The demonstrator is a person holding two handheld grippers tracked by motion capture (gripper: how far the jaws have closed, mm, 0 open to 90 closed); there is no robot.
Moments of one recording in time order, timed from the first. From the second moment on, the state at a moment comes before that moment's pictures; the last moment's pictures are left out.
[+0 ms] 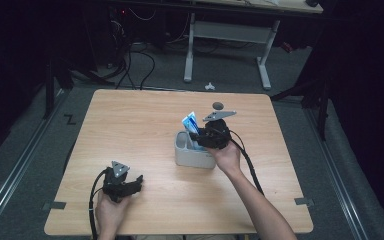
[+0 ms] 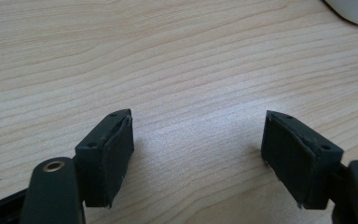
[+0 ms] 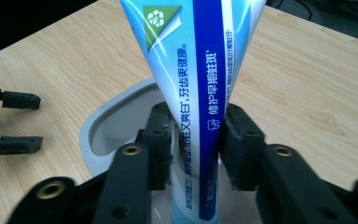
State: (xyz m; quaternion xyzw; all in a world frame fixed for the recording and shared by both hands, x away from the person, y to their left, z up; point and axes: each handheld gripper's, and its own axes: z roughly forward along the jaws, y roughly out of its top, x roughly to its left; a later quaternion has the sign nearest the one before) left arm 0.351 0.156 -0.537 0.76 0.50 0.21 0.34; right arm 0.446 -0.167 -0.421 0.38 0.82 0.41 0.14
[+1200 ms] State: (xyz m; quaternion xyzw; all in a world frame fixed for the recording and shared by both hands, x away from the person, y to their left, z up) left arm 0.347 0.155 -0.537 0.76 0.50 0.21 0.34; right arm 0.419 -0.211 -0.383 0.39 0.78 0.45 0.19
